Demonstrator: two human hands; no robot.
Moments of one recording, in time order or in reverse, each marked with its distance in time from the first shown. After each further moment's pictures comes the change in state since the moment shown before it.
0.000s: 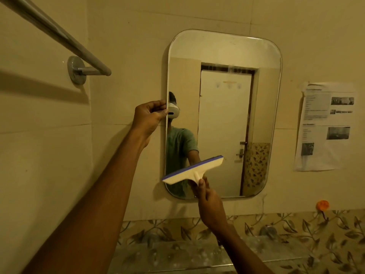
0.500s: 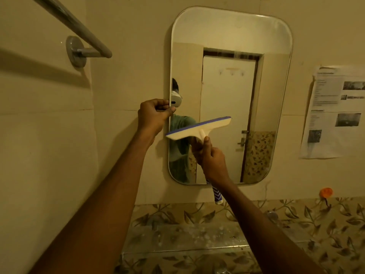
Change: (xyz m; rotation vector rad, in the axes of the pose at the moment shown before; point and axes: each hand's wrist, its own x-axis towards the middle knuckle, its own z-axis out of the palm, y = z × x) left_hand -0.023 -0.021 0.003 0.189 0.079 0.023; right_hand 0.049 -0.053 -0.013 0.153 0.060 -0.142
